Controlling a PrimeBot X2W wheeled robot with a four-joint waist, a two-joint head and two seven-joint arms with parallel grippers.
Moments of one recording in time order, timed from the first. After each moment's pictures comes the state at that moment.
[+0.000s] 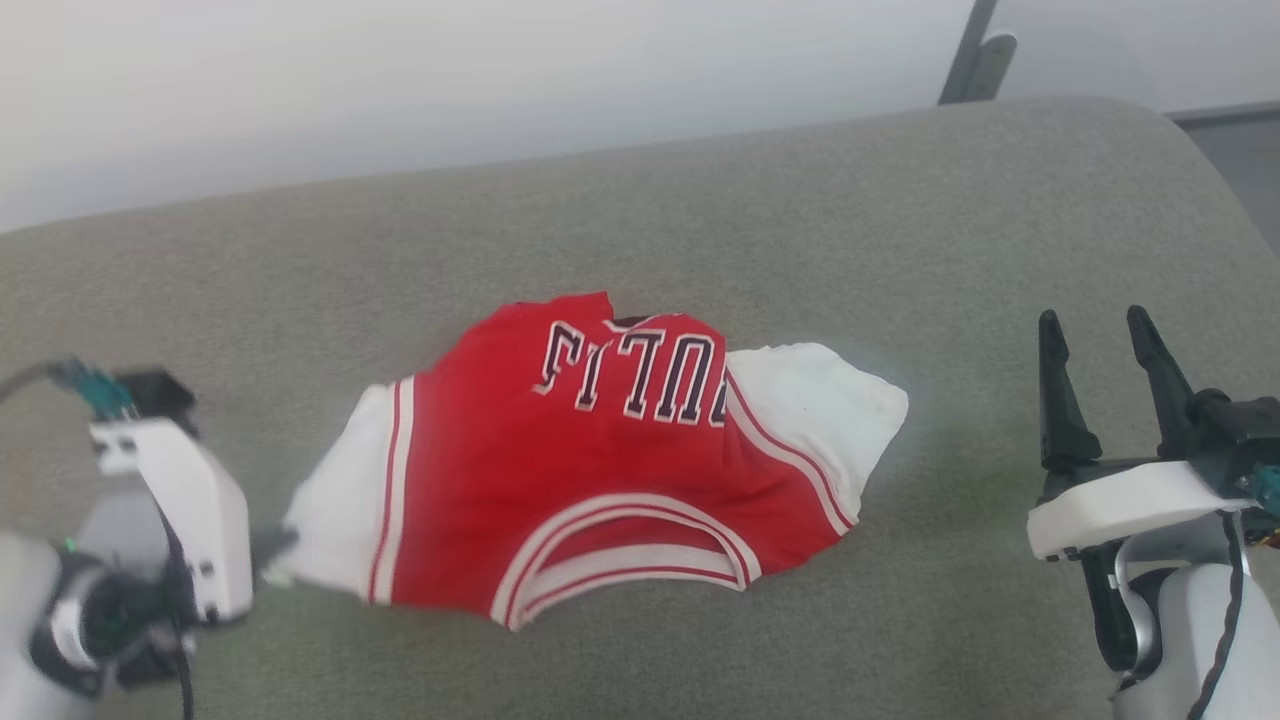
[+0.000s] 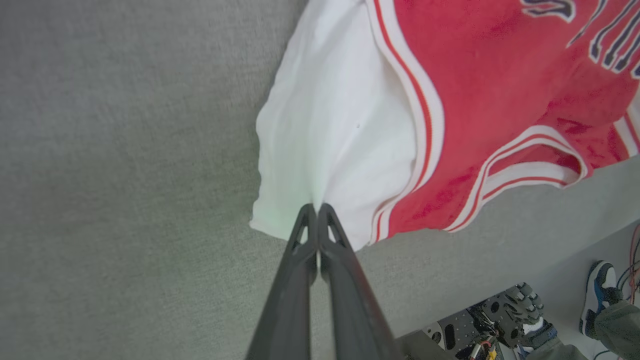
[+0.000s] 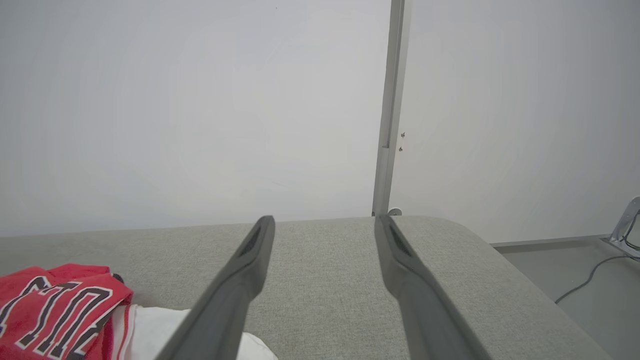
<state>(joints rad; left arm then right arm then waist) -0.37 0.73 -0.34 0.15 -1.06 0.11 0.85 -0.23 -0.07 -0.13 0.16 0.11 0.13 -0.18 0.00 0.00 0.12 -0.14</state>
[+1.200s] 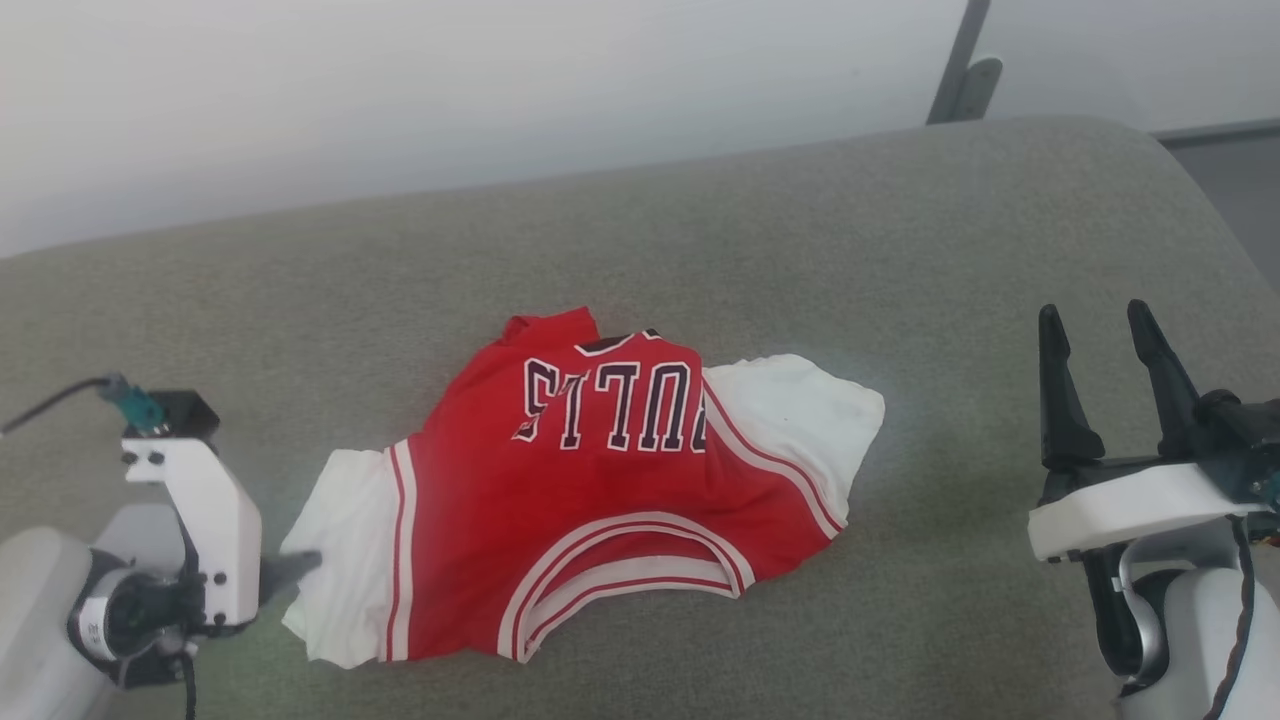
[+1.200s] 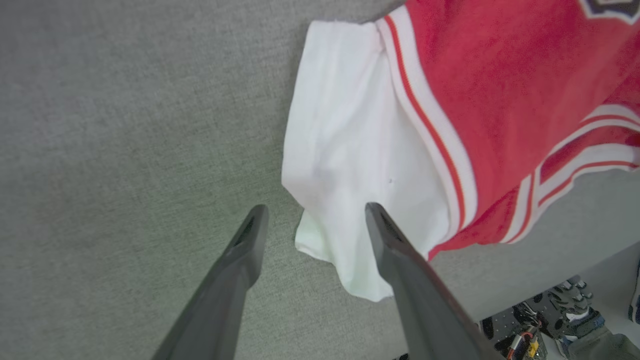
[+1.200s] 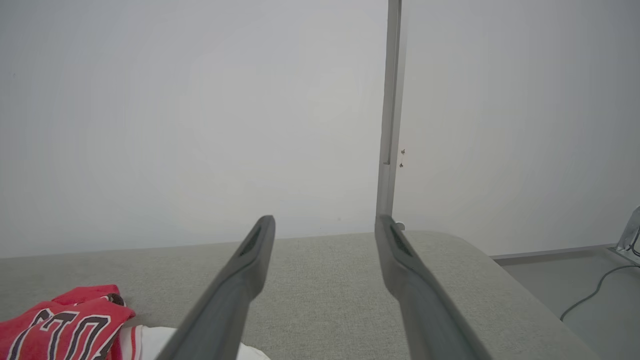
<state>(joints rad) -0.43 0.69 -0.43 0.35 -0.99 0.01 0.82 -0.21 -0.08 -0.11 0.11 0.15 0.13 -0.17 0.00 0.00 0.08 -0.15</state>
